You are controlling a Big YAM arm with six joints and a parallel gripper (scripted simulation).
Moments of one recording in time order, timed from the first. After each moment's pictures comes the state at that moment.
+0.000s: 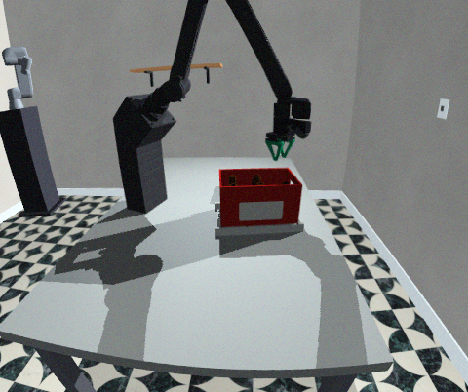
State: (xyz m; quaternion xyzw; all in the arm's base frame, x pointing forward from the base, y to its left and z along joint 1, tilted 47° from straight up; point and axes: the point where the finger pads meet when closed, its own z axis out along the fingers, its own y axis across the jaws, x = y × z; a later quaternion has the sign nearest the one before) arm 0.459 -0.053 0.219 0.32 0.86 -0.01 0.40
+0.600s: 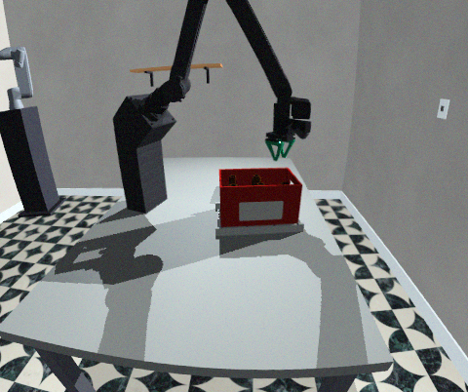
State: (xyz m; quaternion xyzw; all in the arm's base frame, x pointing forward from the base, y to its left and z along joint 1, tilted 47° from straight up) arm 0.459 -0.053 0.219 0.32 0.86 -0.01 0.40
